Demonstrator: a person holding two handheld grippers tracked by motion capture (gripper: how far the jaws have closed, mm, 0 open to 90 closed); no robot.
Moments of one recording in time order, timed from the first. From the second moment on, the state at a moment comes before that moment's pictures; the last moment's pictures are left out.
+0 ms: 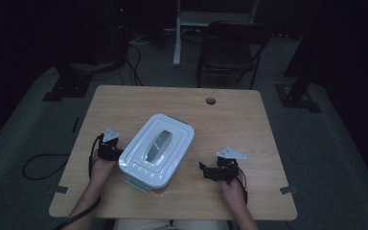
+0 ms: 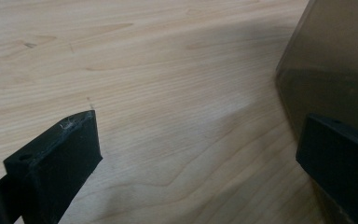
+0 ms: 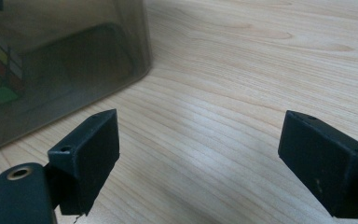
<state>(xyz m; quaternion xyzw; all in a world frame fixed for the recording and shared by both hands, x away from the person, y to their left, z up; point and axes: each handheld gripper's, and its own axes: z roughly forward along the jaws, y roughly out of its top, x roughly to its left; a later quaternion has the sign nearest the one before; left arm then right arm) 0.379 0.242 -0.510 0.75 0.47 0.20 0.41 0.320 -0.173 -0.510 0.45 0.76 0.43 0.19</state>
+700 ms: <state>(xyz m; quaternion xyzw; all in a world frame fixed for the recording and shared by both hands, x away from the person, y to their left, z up) 0.360 0.212 -0.513 0.77 0.46 0.16 0.40 0.319 -0.168 -0.510 0.45 0.76 0.43 0.18</state>
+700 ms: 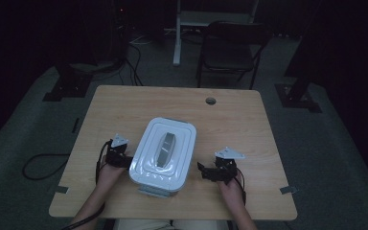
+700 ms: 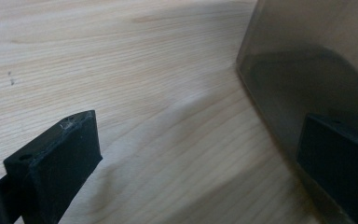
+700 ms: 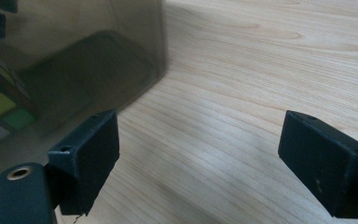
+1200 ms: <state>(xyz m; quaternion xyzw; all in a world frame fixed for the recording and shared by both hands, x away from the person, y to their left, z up) 0.342 0.178 -0.508 0.80 0.42 0.14 0.40 0.322 -0.177 -0.507 0.46 0.75 0.43 0.18</state>
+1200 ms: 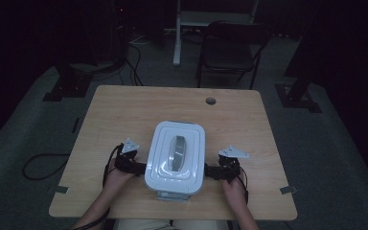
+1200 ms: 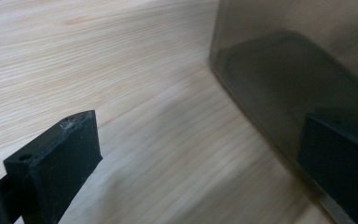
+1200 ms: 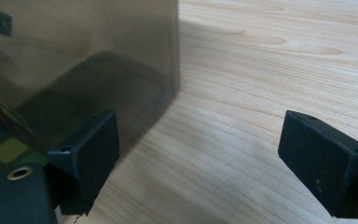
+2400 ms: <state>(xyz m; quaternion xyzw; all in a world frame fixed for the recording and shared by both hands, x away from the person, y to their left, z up) 0.351 0.109 -0.505 0.84 0.35 0.11 0.40 0.330 -0.245 -0.510 0.49 0.73 0.44 0.19</state>
